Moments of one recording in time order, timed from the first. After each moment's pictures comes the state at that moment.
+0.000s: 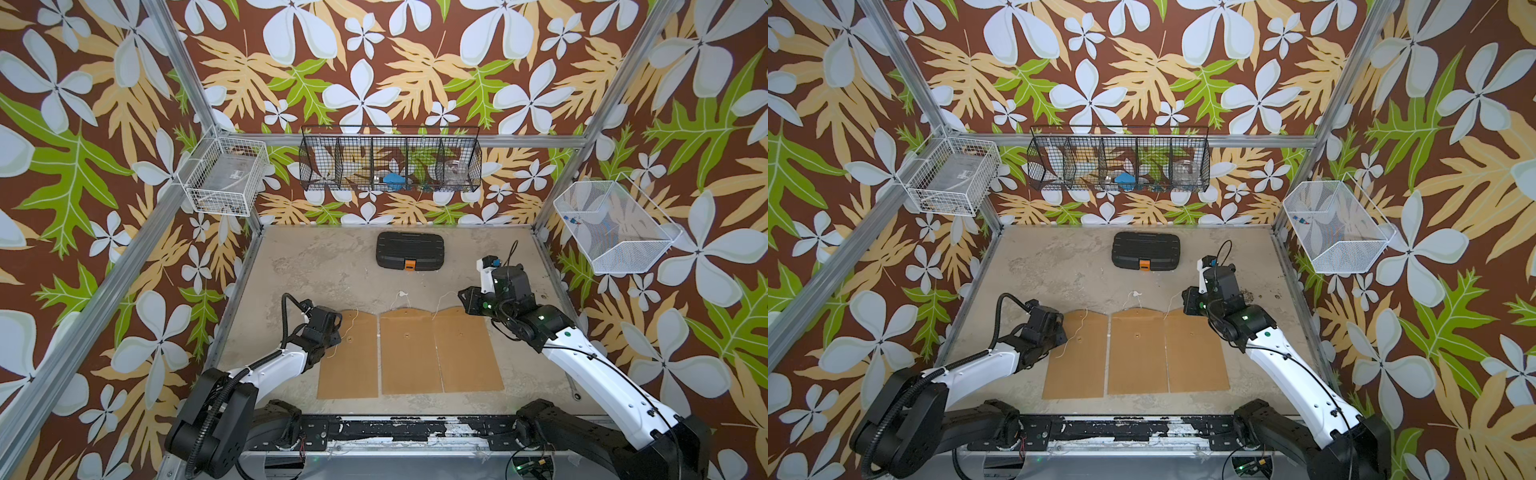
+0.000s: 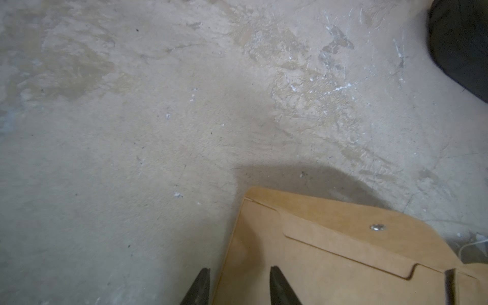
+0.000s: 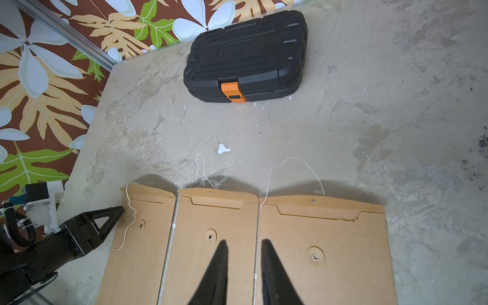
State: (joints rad) left arm -0.37 1.22 0.44 -0.16 -0.27 -0.75; right arm 0.41 1.07 0.90 -0.50 -0.06 0.47
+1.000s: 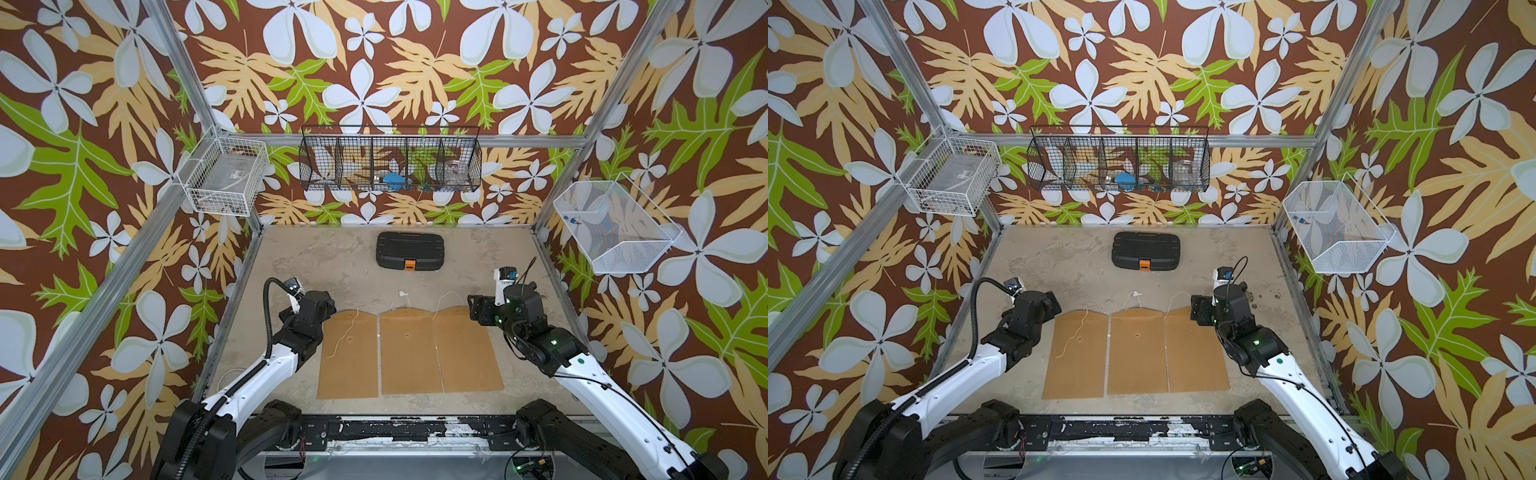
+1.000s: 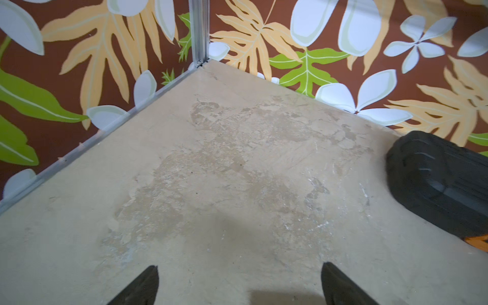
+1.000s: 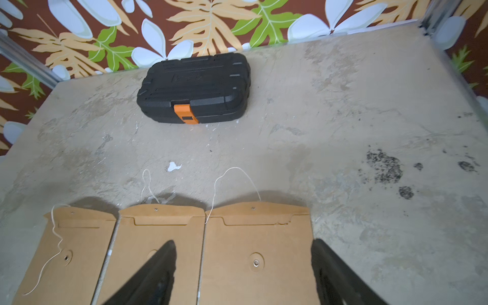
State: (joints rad) left arm -0.34 1.09 0.51 -0.08 -0.62 -0.59; right arm 0.41 0.87 0.73 -0.44 0.21 0.36
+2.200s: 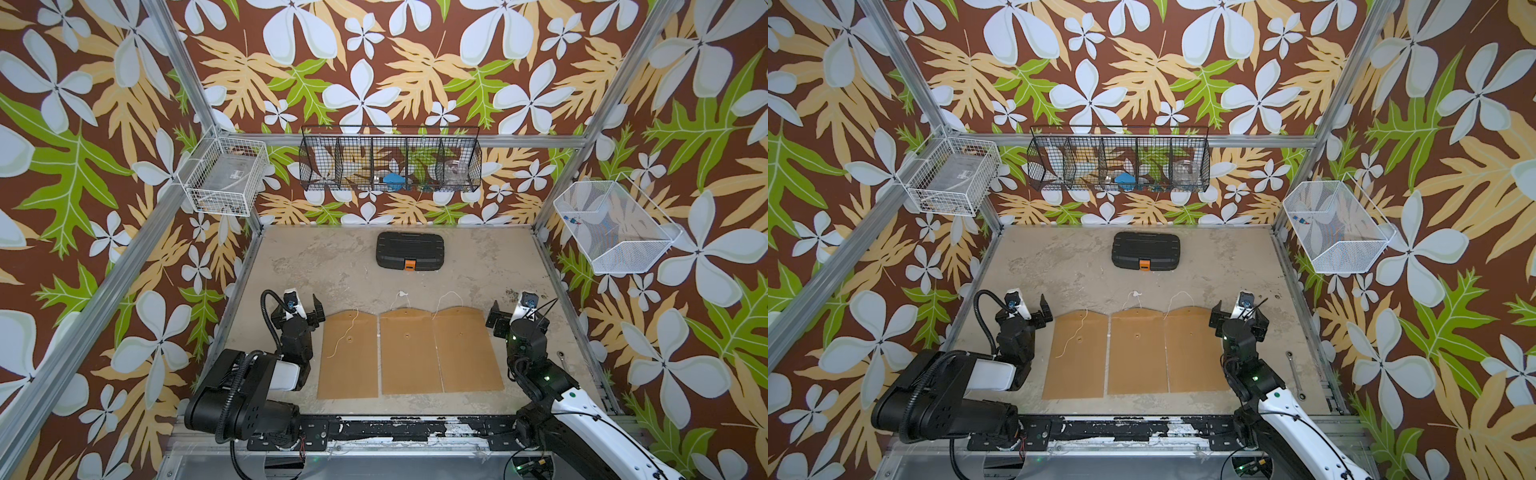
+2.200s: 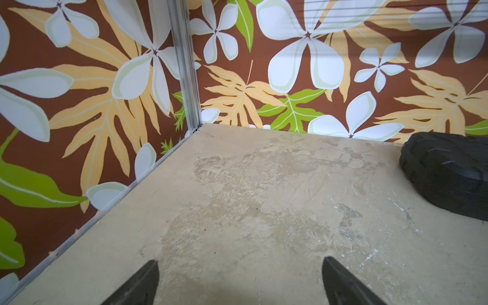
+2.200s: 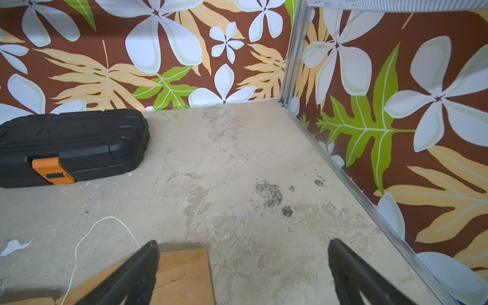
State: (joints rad) left arm -0.16 1.41 0.12 1.13 -0.44 -0.09; right arm 0.41 0.66 0.31 0.02 0.68 0.19
